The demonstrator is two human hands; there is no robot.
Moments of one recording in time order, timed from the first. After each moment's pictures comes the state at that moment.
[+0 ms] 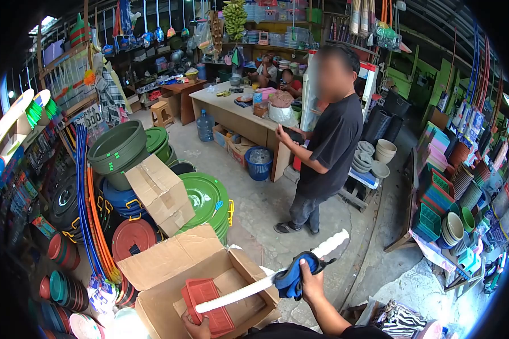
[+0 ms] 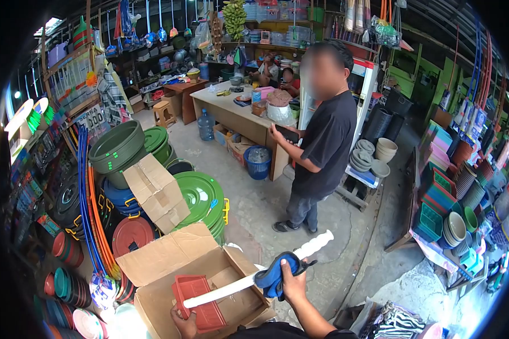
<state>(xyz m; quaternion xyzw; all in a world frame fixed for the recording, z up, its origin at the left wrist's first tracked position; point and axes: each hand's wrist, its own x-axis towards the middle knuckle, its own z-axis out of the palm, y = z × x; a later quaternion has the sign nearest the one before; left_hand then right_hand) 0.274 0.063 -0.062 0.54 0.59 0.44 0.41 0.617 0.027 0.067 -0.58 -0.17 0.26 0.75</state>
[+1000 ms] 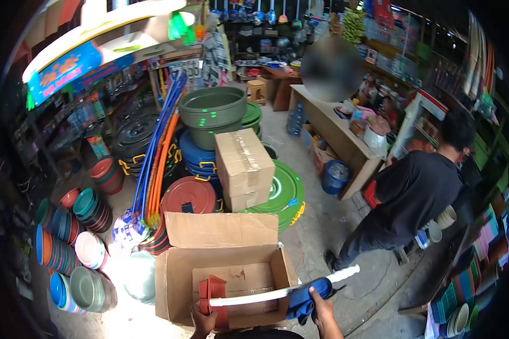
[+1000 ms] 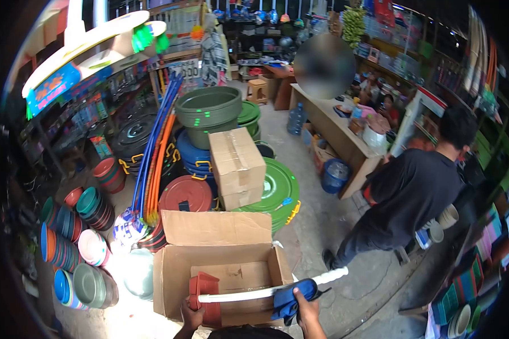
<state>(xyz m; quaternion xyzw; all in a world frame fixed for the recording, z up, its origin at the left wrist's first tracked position) 0.204 0.019 -0.132 0.46 0.73 0.41 0.29 0.563 0.053 0.012 -0.62 -0.17 0.42 0.64</state>
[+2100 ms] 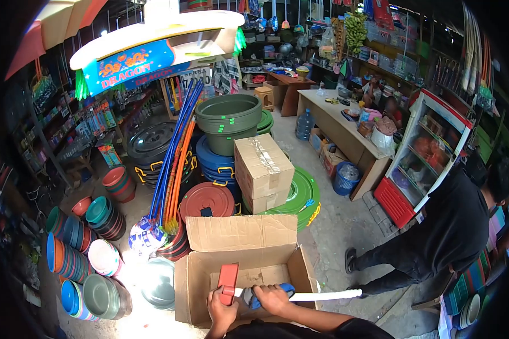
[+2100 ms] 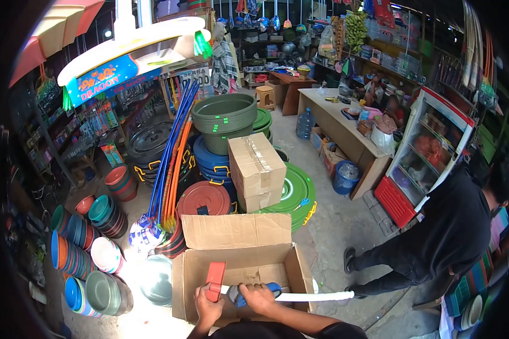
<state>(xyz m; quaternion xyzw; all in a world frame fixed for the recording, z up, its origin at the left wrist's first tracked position) 0.192 0.056 -0.011 0.58 0.68 0.42 0.13 0.385 0.101 -0.020 -0.46 -0.87 0.07 0.16</state>
